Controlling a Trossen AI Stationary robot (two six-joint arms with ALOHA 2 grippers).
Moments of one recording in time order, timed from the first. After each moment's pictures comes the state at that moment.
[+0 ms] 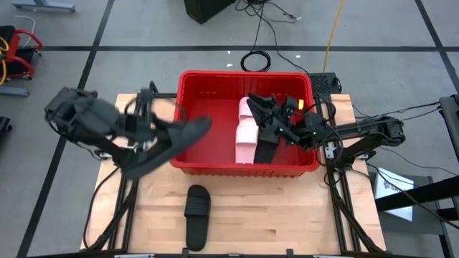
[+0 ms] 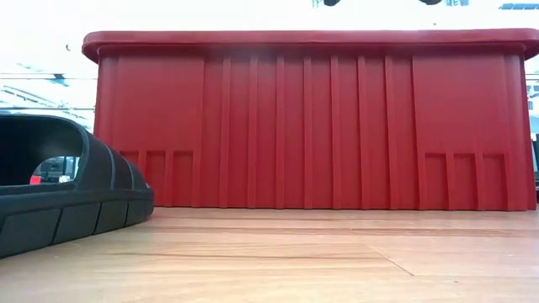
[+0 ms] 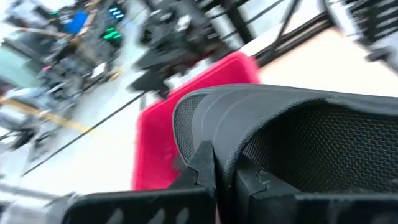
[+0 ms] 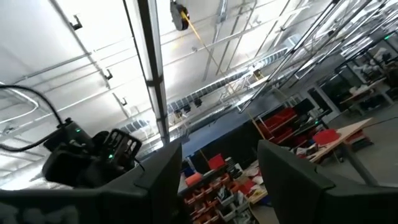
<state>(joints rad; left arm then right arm) -0.39 1.42 2.25 -1.35 -0.47 0.37 0.00 1.39 0.94 1.08 0.43 0.37</state>
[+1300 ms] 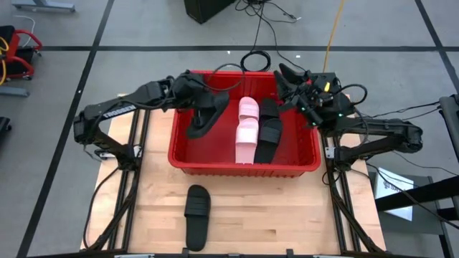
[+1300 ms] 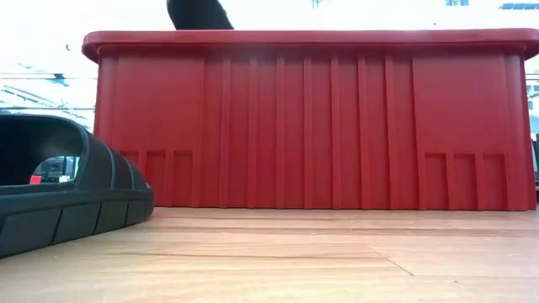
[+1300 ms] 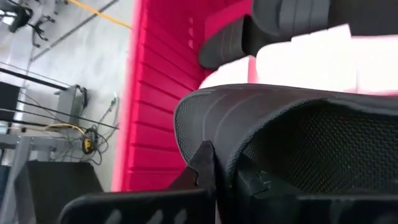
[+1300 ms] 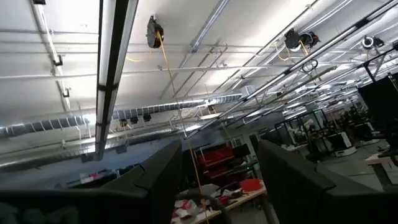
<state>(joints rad) 0.35 1.47 1.54 -0.80 -0.17 0.63 -0.18 1.14 0.94 0.85 0.42 0.09</state>
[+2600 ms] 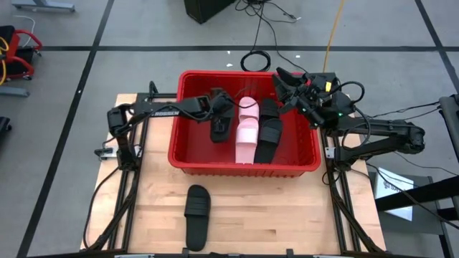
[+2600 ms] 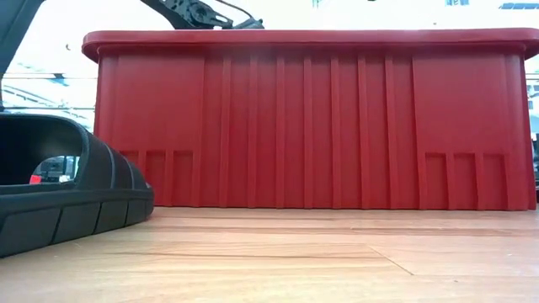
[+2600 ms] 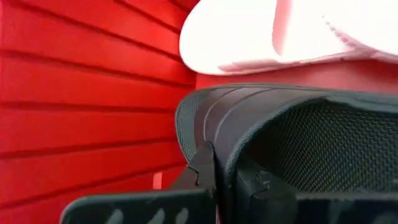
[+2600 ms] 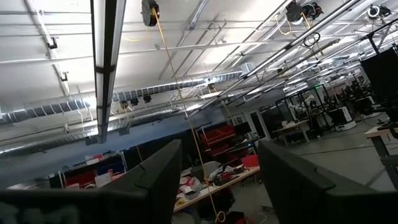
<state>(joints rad) 0.35 1.84 1.39 -0.46 -0.41 0.58 -0.18 1.10 0.94 0.70 0.41 0.17</state>
